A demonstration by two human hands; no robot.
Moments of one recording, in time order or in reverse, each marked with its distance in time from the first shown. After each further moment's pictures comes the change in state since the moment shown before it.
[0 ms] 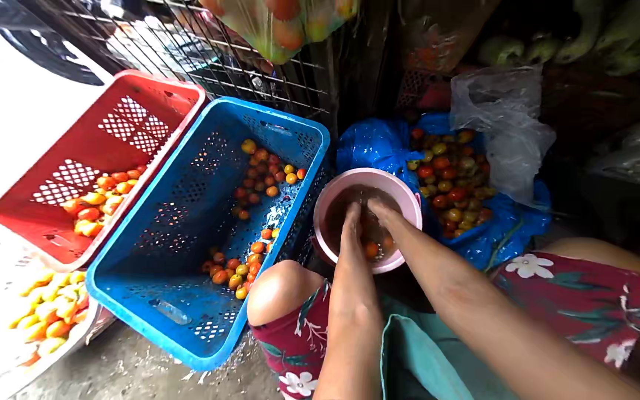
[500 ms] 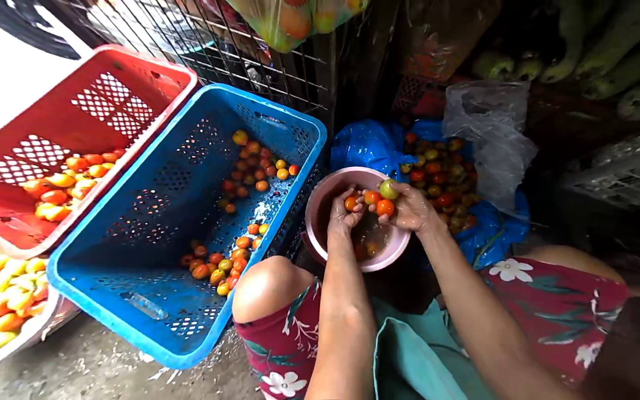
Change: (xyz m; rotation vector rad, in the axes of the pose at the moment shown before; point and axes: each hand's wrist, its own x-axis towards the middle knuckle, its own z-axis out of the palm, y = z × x) left_hand -0.002 0.028 0.009 -1.131 -0.102 -0.217; right_hand -0.055 0.006 -0.088 0.944 -0.528 -0.137
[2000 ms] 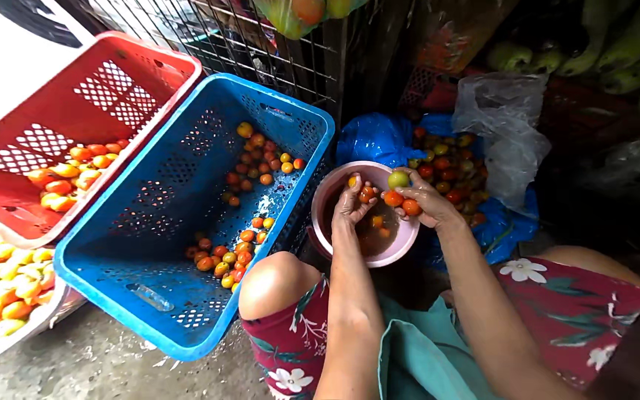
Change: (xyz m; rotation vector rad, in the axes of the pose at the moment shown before) left_hand -0.021 0.002 0.010 0.273 -0.138 0.139; right_hand -0.012 -0.007 -0.005 -0.482 0.093 -0.168
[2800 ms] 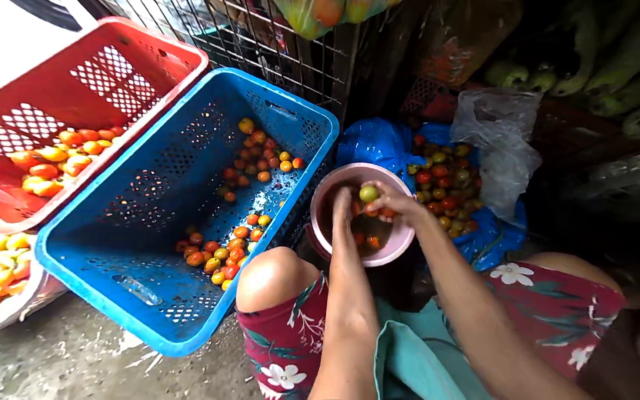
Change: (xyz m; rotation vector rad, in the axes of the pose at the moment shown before) left_hand -0.046 0.020 0.048 0.767 0.524 -0.039; right_hand 0.042 0.009 0.024 -0.467 -0.147 0.190
